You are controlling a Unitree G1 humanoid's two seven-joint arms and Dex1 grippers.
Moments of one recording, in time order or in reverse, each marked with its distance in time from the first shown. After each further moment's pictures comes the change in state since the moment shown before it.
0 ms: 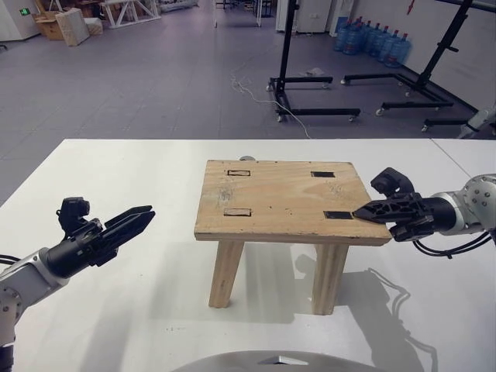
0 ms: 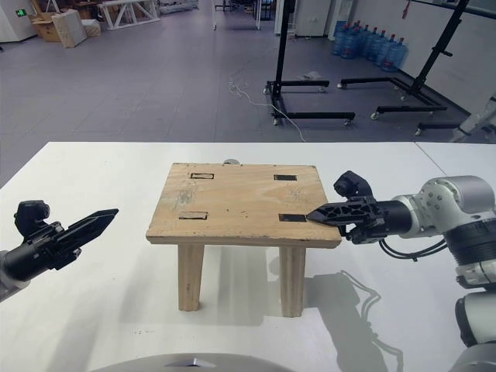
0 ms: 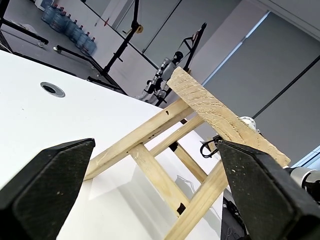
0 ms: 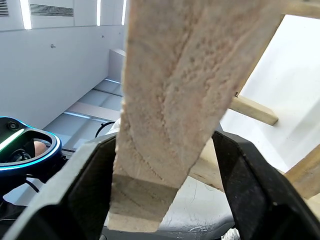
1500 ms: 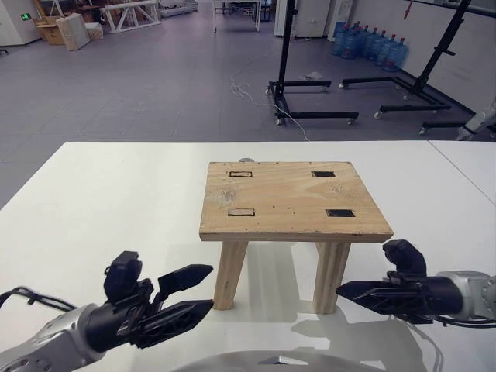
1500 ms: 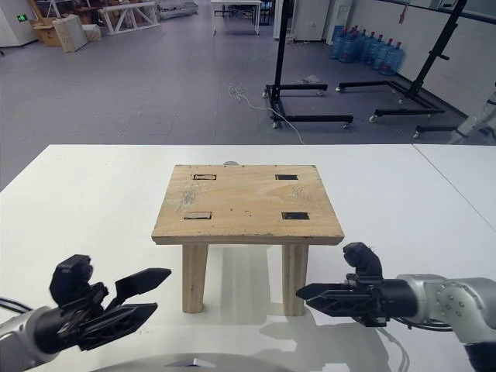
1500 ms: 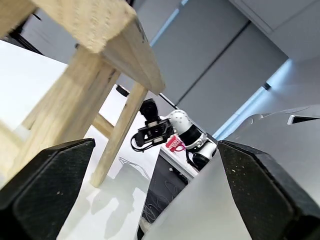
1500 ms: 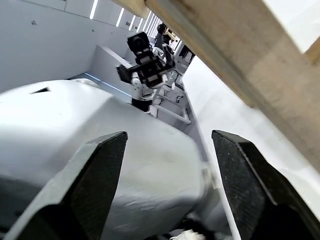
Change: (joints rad) left arm 0.266 -0.139 -0.215 -0.495 -0.034 -0.062 0.009; right arm 0.759 0.190 -0.426 -0.479 -0.036 -0.409 -0.200
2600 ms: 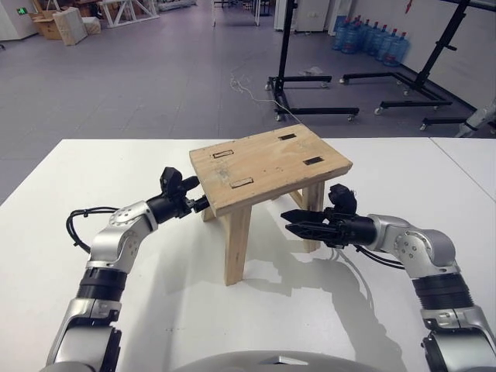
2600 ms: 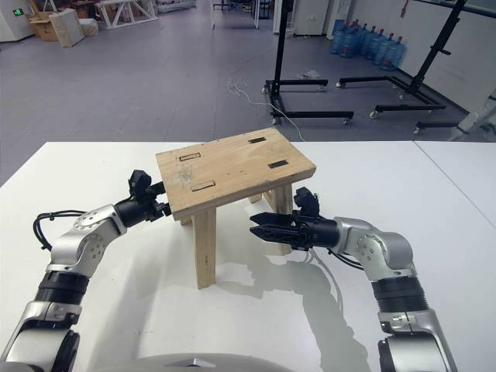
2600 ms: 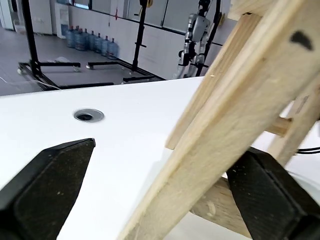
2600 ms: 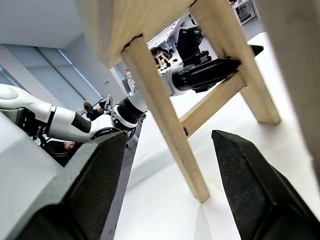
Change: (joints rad) left arm -0.843 -0.184 -0.293 0.972 0.862 -0.511 0.087; right arm -0.466 0.346 0.184 0.277 -0.260 -0.308 -0.112
